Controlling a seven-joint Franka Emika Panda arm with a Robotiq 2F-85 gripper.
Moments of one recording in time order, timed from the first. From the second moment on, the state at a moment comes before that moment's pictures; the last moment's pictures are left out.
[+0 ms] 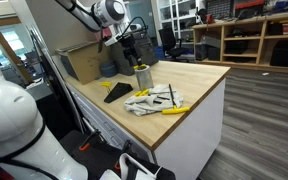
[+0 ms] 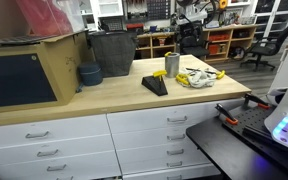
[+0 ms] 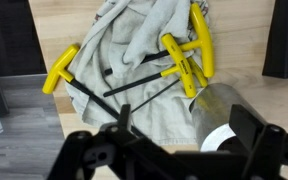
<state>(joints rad) 0.00 0.12 0.06 -2.09 -0.17 2.14 0.57</state>
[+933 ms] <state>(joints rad) 0.04 0.32 0.00 -1.81 0.04 2.12 0.78</state>
